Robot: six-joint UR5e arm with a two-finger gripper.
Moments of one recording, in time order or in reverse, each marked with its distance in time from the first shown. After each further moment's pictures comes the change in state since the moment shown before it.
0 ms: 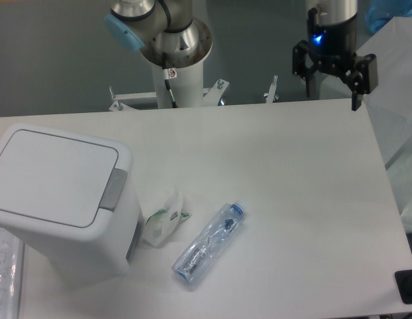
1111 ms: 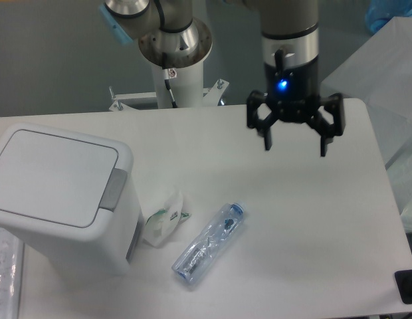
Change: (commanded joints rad) arm -0.282 -0.175 0.248 0.017 -0.053 -0.901
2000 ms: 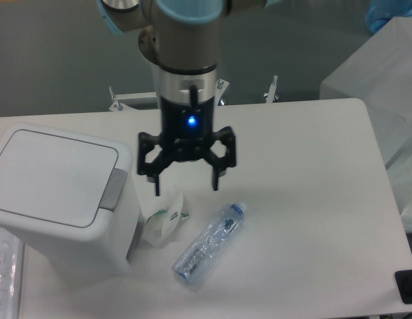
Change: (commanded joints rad) arm -0.196 -0.002 -0.072 0.008 -0.074 -0.577
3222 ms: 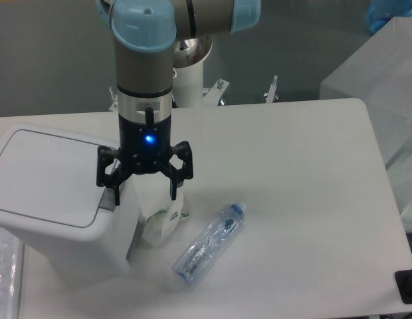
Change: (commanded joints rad) arm -0.043 -0.015 -0.048 0.046 0.005 -0.051
